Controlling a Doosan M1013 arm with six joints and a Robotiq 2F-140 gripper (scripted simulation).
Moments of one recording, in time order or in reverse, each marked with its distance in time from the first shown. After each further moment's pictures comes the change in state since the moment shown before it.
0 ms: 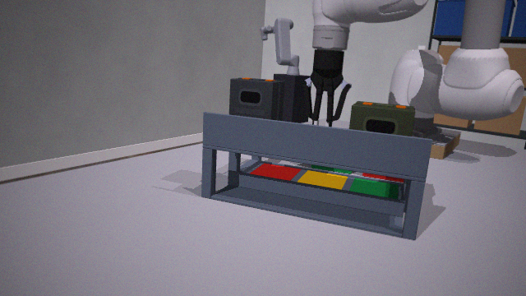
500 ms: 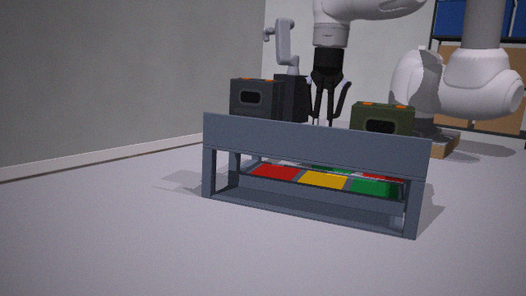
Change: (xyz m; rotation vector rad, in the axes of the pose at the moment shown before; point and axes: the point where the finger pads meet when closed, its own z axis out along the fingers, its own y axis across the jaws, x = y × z) arm 0.000 0.000 -0.006 0.000 0.000 0.000
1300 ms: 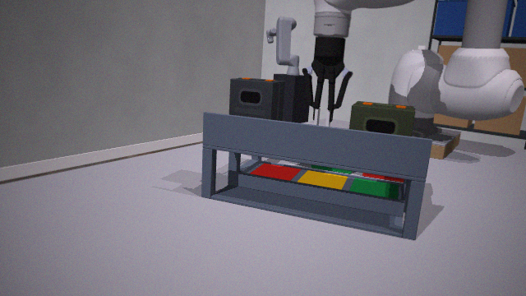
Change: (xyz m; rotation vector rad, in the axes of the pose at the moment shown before) arm 0.000 0.000 -0.025 0.000 0.000 0.000
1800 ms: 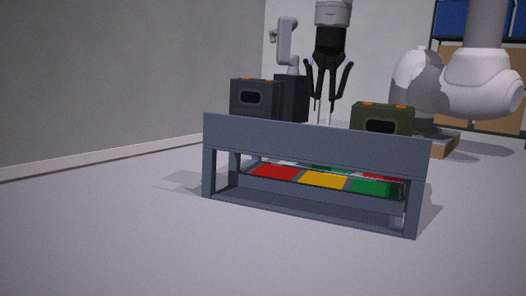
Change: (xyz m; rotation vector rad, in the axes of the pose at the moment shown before) arm 0.000 0.000 -0.024 0.000 0.000 0.000
